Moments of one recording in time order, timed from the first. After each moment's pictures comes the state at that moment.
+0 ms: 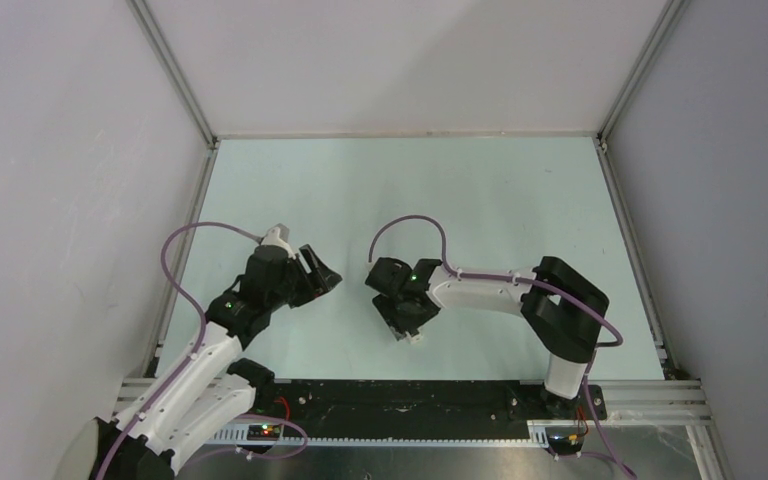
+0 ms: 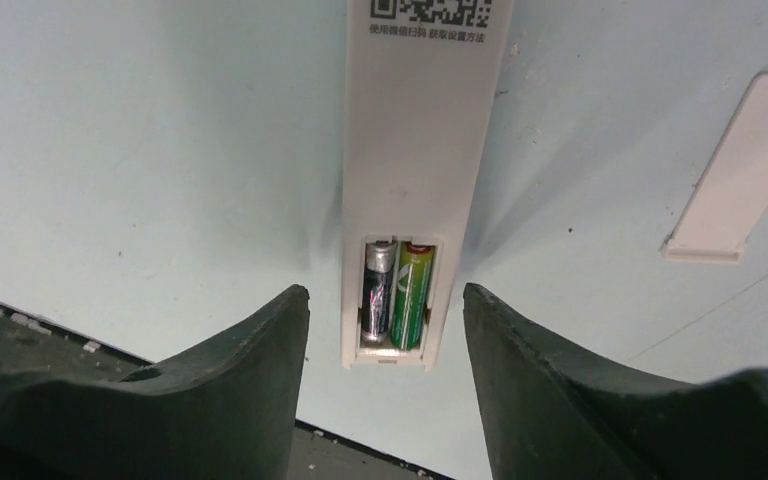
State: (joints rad) left arm -0.43 0.76 0.54 -0.44 0.03 -0.80; right arm 1.08 1.80 1.18 -0.68 0.10 0.45
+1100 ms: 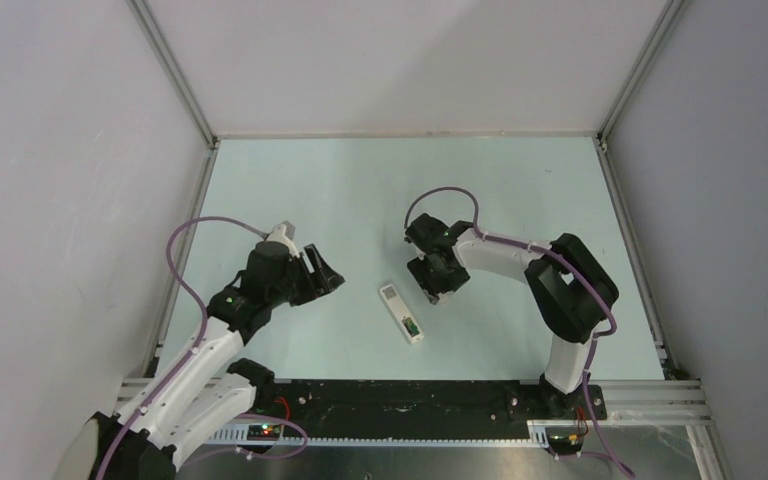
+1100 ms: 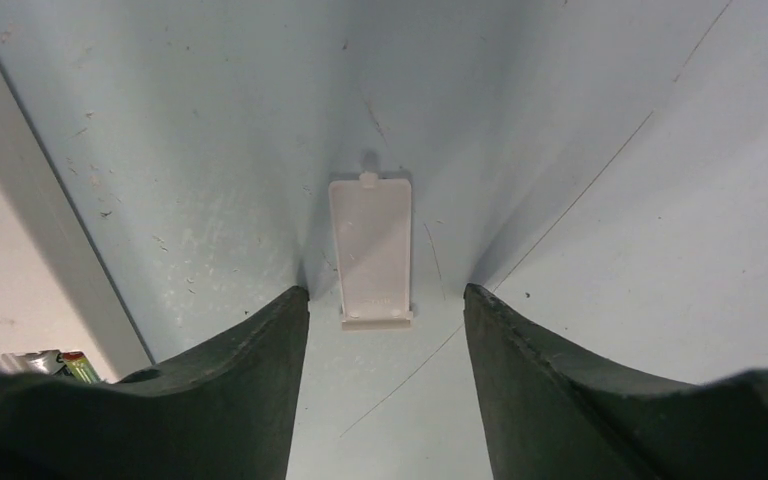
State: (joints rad) left arm -0.42 0.79 0.56 -0.46 0.08 -0.74; right arm 0.75 1.83 1.18 -0.69 0.08 0.18
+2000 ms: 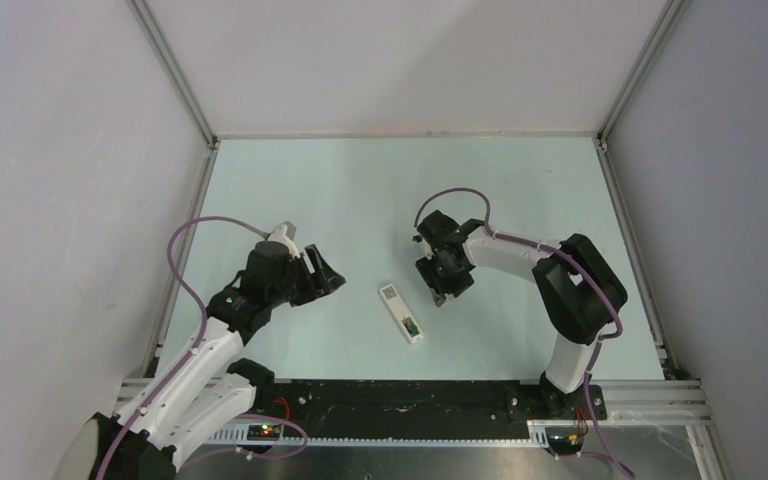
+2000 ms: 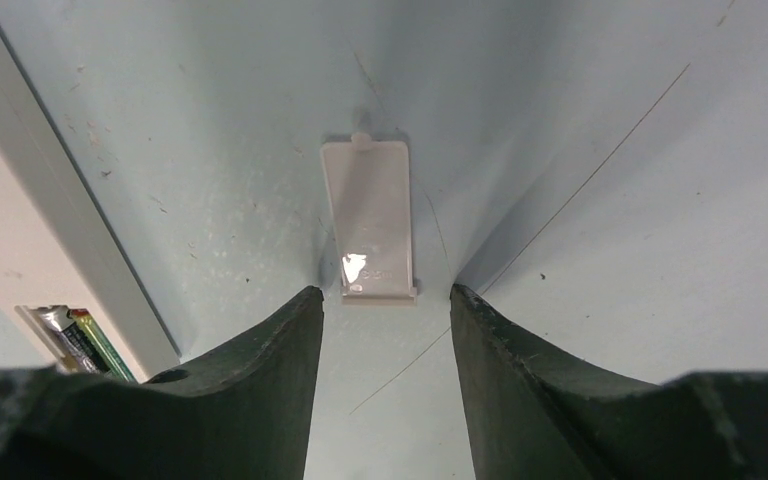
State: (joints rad) left arm -0.42 0.79 0.56 -0.46 0.11 -0.73; right arm 0.70 1.80 1.14 -0.69 -0.04 0.19
